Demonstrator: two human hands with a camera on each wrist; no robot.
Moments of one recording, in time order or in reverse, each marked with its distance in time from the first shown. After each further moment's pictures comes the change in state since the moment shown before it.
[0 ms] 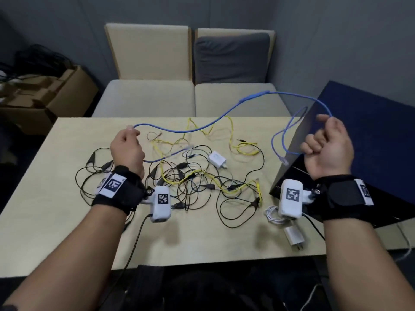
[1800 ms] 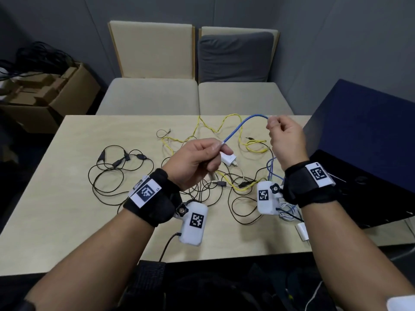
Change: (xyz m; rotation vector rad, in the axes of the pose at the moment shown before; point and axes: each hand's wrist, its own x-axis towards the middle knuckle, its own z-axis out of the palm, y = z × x) left_hand -0.077 0.032 0.006 -0.262 -1.218 -0.199; right_hand -0.016 0.061 0.070 -0.816 -0.157 -0.189
